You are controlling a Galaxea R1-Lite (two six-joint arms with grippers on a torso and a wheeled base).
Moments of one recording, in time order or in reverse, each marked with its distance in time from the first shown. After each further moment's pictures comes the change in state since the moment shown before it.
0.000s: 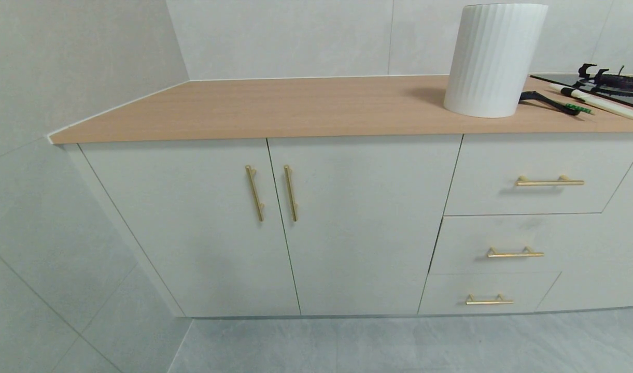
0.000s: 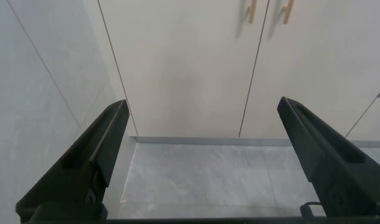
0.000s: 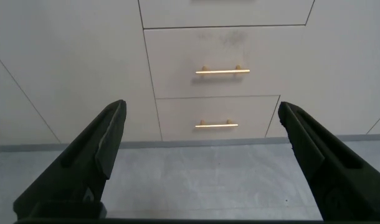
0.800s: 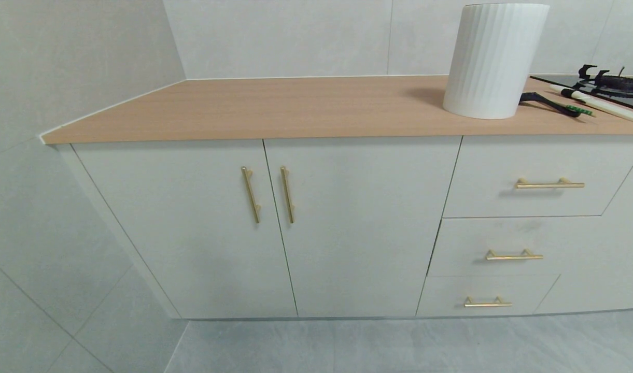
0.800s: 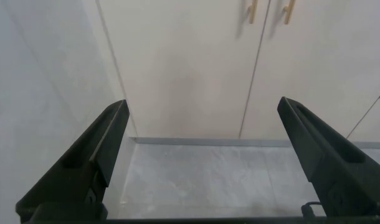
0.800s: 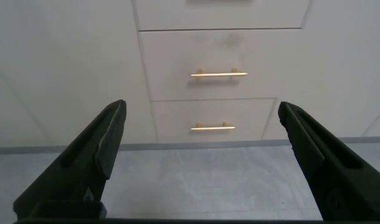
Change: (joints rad) left arm 0.000 0.000 0.000 0.001 0.000 0.004; right arm -0.004 -0.011 0.000 0.000 0.001 -0.001
